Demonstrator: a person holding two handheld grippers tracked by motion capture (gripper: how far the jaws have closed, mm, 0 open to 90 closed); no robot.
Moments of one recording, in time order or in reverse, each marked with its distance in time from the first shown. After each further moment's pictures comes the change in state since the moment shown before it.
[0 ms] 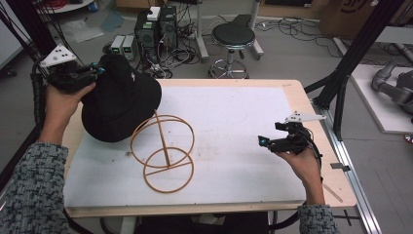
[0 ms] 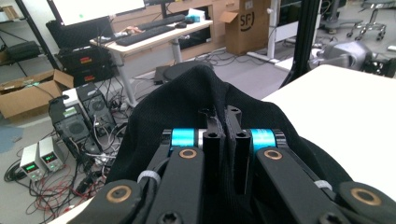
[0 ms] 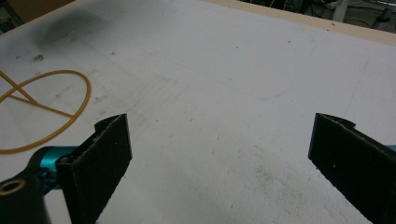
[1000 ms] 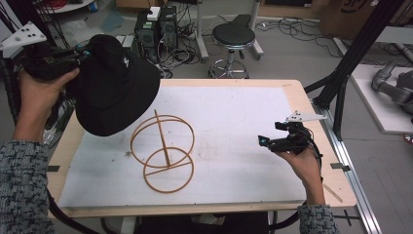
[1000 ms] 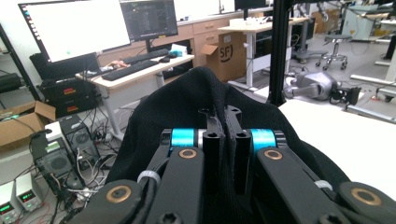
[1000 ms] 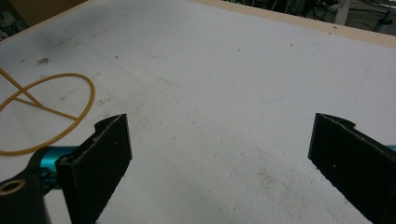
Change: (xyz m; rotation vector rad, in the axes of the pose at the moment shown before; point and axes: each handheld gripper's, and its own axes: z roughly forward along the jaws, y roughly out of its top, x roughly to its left) left arm -0.001 0.051 -0.039 -0.112 -0.078 0.000; right arm 0.000 0.001 -0.001 -0.011 0.009 -0.002
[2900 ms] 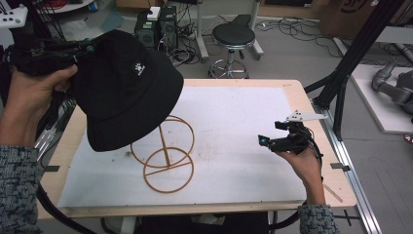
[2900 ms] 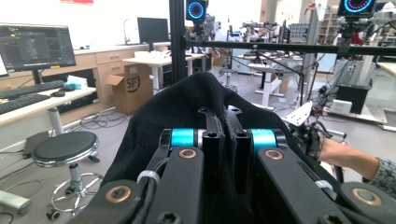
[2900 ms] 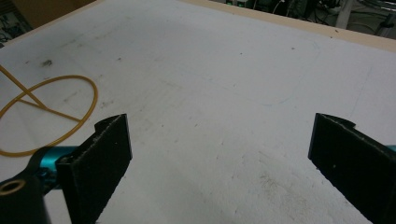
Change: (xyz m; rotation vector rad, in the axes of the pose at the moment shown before) left arm -0.044 0.050 -0.013 -0.118 -0.420 -0.073; right arm 0.002 0.002 -0.001 -0.007 0.005 0.004
